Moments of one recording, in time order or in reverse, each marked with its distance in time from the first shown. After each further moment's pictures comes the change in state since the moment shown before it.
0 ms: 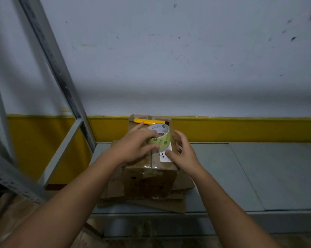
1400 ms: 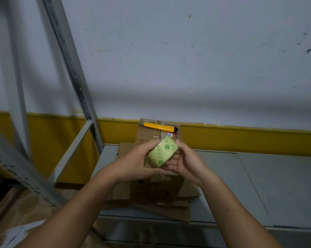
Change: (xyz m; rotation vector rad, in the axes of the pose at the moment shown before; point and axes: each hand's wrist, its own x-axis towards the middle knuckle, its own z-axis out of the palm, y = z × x) left_hand -0.053 0.042 -0.026 -0.537 -0.083 -0.127; right_hand -0.013 -0.069 0.015 0.688 -0.205 0.451
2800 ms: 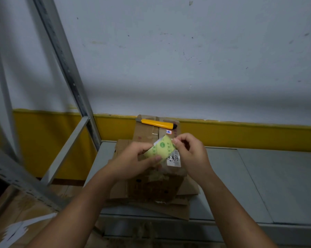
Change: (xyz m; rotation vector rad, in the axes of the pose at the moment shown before) left_hand 0.008 -0.021 0.004 -0.064 0.038 -0.013; right_hand -0.009 -0.009 -0.002 -0.724 0.284 -0.630
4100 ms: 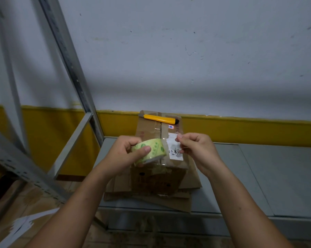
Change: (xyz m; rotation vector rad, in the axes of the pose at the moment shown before) left_hand -0.029 -0.009 -0.013 -0.177 0.225 0.000; right_hand 0.000 -0.003 -0.014 0.326 -0.091 0.314
